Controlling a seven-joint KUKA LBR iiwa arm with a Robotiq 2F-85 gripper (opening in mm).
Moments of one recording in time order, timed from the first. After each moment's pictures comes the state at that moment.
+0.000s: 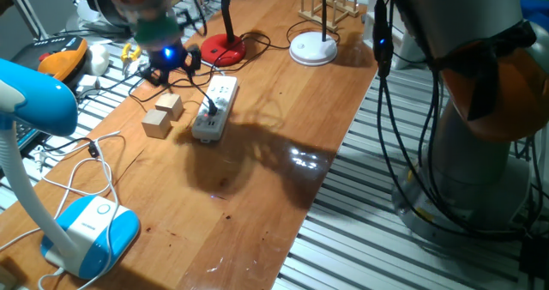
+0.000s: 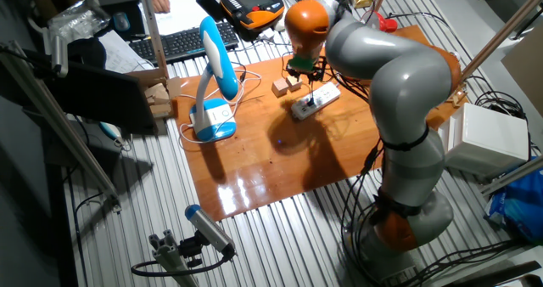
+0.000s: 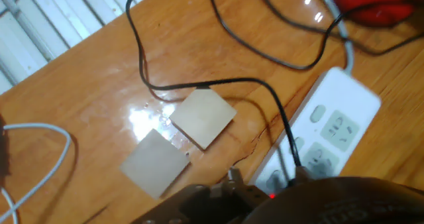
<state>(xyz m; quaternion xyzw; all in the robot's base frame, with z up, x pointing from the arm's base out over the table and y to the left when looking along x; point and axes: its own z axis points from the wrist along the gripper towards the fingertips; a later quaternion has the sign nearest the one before) 0.626 0.036 0.155 0.28 0.95 -0.10 0.07</state>
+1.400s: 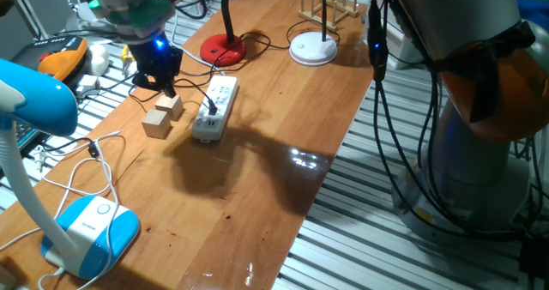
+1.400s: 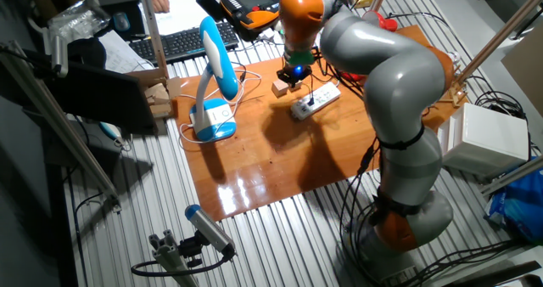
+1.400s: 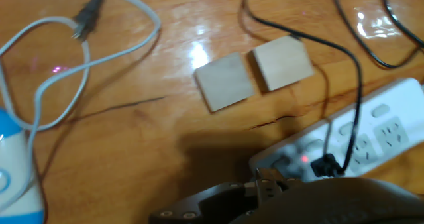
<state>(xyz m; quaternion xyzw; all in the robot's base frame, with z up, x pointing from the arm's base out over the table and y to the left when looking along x) 0.611 0.092 0.168 0.04 1.00 -0.02 -0.02</state>
